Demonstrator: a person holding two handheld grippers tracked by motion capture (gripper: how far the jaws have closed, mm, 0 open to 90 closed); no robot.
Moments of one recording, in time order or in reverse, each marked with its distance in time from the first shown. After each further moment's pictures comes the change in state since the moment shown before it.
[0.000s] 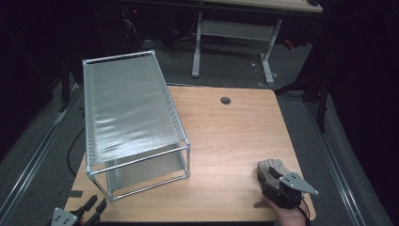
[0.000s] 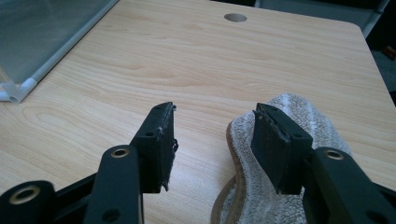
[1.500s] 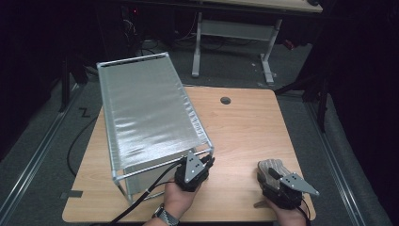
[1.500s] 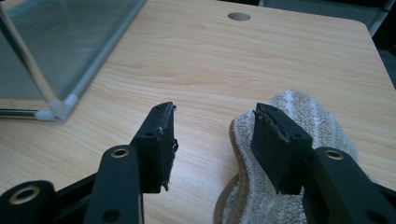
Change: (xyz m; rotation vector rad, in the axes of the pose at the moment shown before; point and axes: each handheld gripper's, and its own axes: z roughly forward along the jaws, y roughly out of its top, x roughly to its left) left arm -0.197 0.099 0.195 -0.061 -0.419 0.240; right arm -0.002 -0.003 -0.001 -0.001 0.018 0.006
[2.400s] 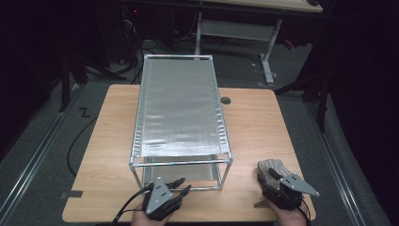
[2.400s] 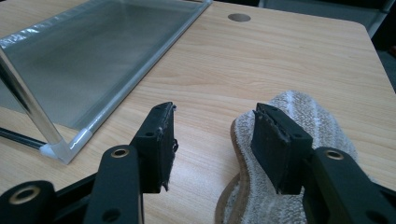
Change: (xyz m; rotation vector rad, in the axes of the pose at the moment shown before) left arm 0.019 -0.057 -0.112 0.037 -0.008 -0.026; right arm 0.002 0.000 -0.002 -0.002 0.000 -0.002
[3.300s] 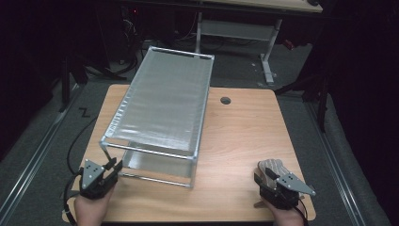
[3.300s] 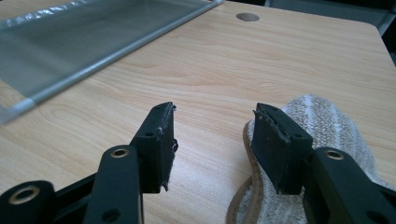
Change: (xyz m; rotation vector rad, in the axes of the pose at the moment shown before) left arm 0.145 -0.035 -0.061 0.054 0.435 -0.158; right arm 0.006 0.001 0.004 0.006 0.016 -0.011
